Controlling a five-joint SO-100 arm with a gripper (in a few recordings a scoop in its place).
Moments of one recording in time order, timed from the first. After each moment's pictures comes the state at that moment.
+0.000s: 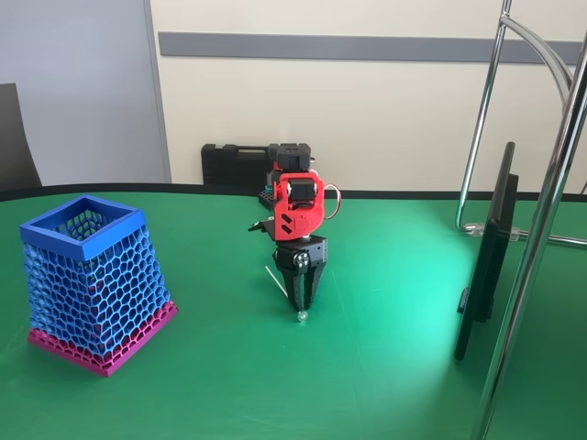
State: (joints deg) arm -5.6 10.3 -4.0 89.7 51.9
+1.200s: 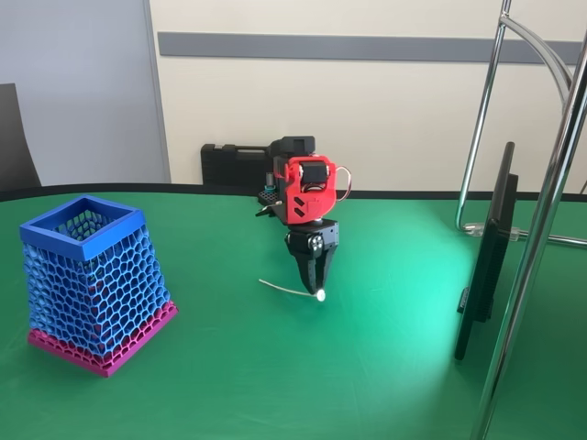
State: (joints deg) arm -9.3 20.7 5.3 92.7 50.9
